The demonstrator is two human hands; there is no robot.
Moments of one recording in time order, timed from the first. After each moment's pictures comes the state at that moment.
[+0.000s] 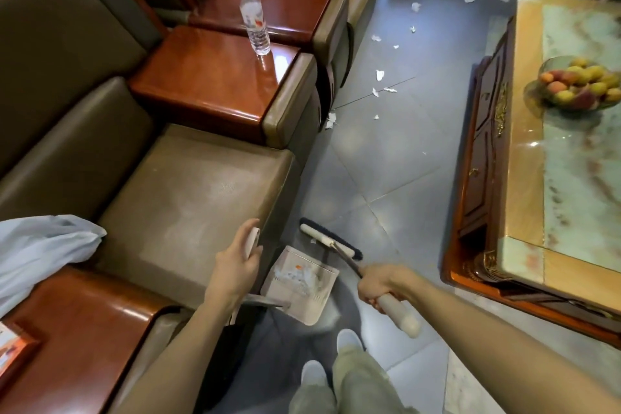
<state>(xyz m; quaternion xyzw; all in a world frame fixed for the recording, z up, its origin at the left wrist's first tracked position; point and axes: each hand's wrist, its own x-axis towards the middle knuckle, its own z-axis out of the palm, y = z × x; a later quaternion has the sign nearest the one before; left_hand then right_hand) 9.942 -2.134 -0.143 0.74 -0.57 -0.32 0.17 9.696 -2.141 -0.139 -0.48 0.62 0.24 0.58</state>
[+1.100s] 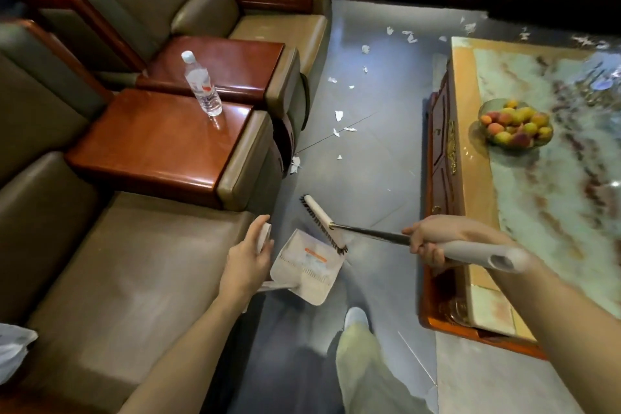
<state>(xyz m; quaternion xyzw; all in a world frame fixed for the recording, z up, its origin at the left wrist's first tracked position) 9.837 -2.286 -0.123 0.66 -0.63 -0.33 0.25 9.514 -2.293 -0.050 -0.14 0.66 -0.03 0.74</state>
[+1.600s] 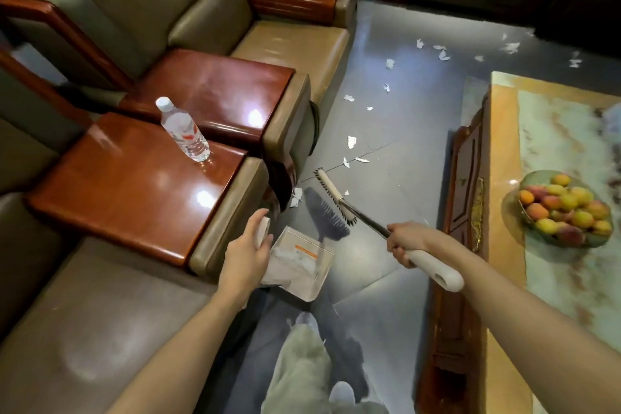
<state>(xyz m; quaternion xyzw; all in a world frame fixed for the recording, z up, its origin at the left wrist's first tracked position) 9.753 -2.541 -0.114 0.71 -0.57 -0.33 0.25 9.465 -2.575 -0.084 -0.27 0.73 -0.05 0.62</state>
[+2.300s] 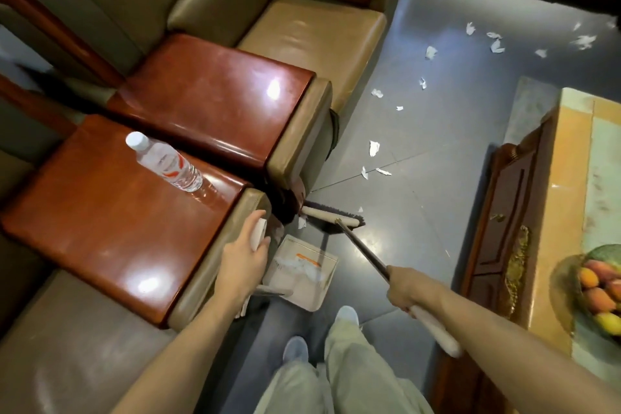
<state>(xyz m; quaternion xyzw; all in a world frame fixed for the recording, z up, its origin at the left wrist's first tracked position) 9.741 -2.728 -0.147 0.75 -0.52 -0.34 0.23 9.464 -2.740 -0.156 -0.55 0.65 0.32 0.42</state>
